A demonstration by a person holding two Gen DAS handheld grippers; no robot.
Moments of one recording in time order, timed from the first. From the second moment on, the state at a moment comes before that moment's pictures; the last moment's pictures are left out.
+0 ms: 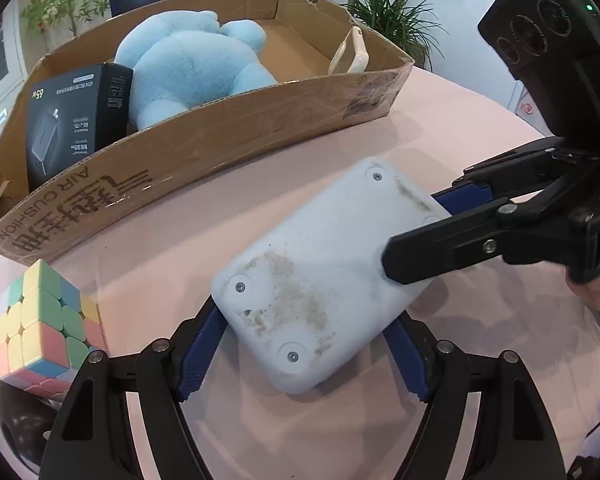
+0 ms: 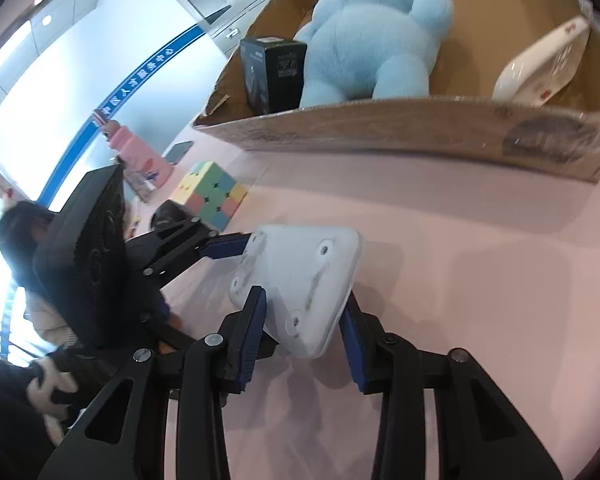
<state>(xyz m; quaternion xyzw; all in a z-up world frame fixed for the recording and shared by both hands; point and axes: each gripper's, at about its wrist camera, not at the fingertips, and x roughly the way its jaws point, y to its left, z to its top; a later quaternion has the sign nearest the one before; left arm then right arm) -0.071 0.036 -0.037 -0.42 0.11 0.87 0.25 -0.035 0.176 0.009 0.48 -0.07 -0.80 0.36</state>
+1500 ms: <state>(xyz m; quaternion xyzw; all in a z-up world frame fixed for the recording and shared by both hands) -0.188 0.092 0.151 -0.32 0.13 0.90 0.25 -0.088 0.217 0.201 0.34 -0.01 -0.90 0.27</state>
